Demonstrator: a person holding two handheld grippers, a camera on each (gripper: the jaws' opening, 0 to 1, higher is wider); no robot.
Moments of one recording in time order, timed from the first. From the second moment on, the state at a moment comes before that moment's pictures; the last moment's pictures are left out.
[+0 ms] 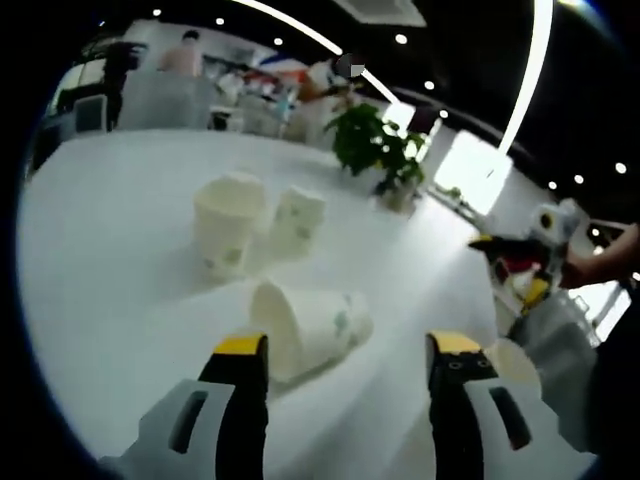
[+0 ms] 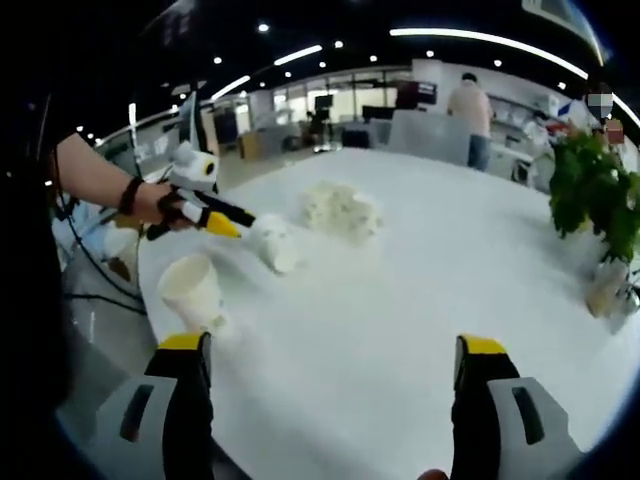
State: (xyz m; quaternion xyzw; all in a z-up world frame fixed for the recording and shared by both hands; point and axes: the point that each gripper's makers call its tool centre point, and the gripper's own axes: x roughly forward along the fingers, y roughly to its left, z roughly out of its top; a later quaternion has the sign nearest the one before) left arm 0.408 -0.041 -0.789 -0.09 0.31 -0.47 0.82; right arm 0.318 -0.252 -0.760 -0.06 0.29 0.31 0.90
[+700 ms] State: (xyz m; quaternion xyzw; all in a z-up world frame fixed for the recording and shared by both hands) left arm 0.415 -0.051 -0.787 -0.16 0.30 -0.47 0.81; right arm 0.310 -0.255 -0.765 -0.05 0.30 0.30 0.90
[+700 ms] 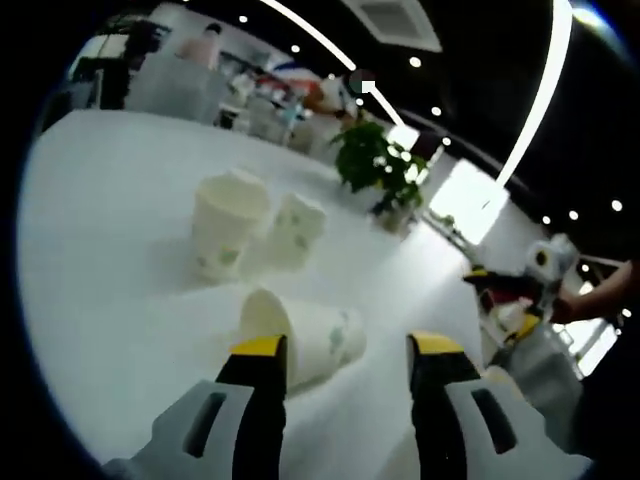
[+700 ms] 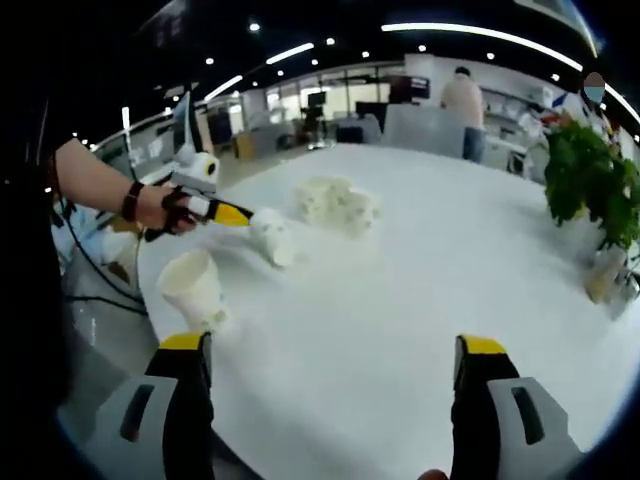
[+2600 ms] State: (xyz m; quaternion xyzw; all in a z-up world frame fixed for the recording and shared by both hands) left arm 0.399 -0.052 -0.793 -0.24 0.32 -0.46 0.80; right arm 0.294 -0.259 -0.764 -0.05 0.30 0.30 0.90
